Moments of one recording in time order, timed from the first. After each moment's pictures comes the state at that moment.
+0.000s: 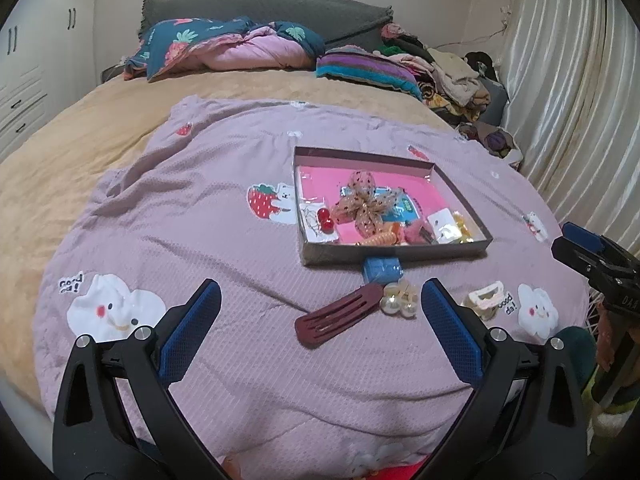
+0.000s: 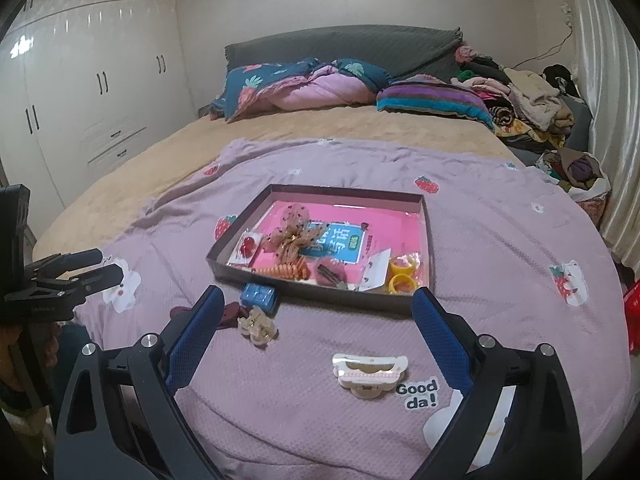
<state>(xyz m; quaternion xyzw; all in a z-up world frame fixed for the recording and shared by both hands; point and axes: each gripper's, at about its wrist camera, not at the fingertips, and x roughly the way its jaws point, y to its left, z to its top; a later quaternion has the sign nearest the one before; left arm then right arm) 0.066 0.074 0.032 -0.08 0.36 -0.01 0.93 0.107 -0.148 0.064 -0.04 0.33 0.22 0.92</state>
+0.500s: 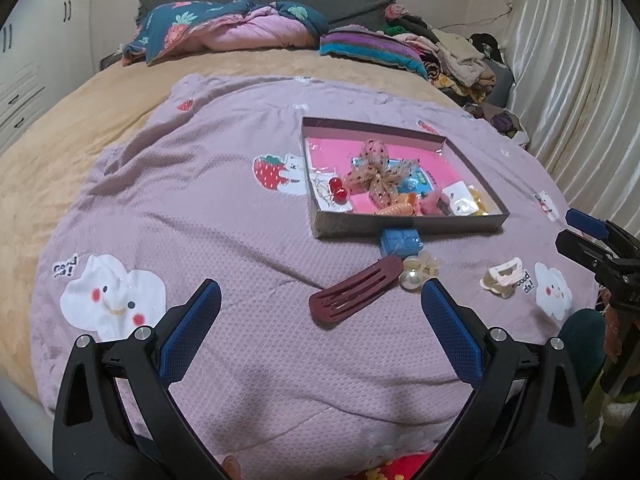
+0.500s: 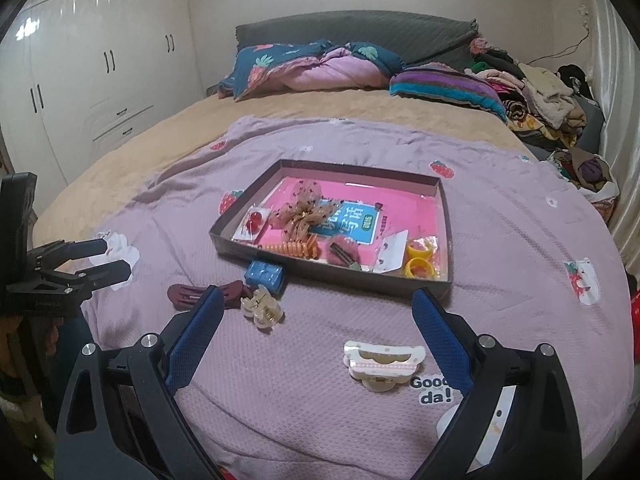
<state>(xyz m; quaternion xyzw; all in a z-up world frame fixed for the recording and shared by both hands) 0.072 0.080 0.006 -0.08 0.40 -0.01 0.92 0.112 -0.132 0.041 -0.07 0.36 0.24 0.90</state>
